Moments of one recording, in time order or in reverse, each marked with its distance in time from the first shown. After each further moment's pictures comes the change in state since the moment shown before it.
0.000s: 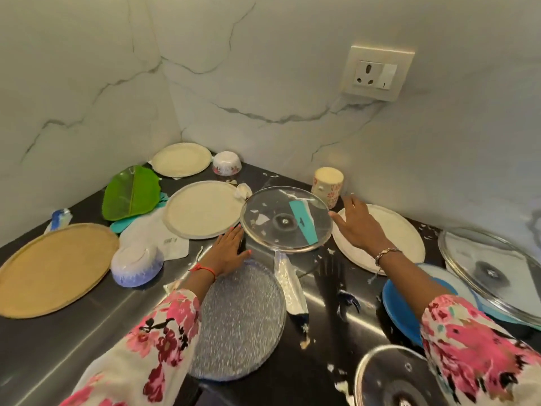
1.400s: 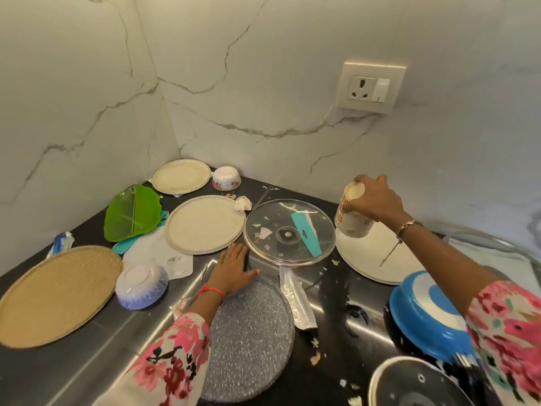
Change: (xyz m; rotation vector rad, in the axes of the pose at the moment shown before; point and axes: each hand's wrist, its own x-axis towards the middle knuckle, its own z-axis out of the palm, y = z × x) left_hand 0.000 0.001 0.007 0.041 -0.017 -0.070; right_hand 0.031 -0.019 -0.069 0.043 0.108 0.177
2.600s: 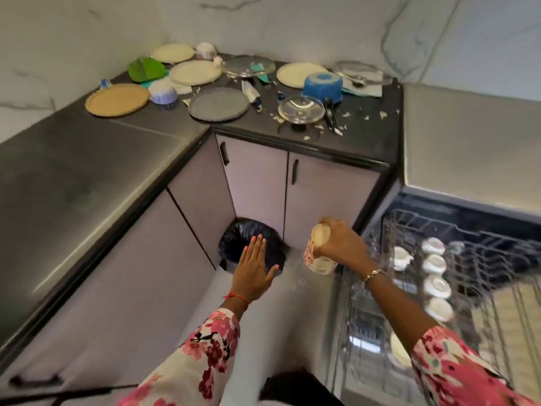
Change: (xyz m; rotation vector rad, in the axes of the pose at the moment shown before) left_hand -0.656 0.180 0.285 -0.005 0.060 0.105; right_hand -0.761 0.150 -0.014 0.114 -0.365 0.100
